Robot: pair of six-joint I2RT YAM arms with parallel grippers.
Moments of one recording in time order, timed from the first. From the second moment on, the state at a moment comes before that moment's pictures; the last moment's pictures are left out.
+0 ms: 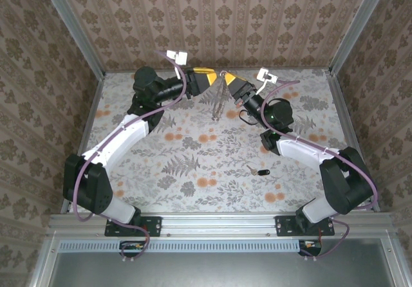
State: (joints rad) left arm -0.49 1.50 1.22 0.55 0.87 -0.74; right arm 0.47 1.51 0.86 1.17 -0.26 1.00
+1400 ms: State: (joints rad) left arm -0.53 1.57 1.25 0.53 0.89 -0.71; right arm 0.47 1.52 0.87 1.17 -0.27 1.03
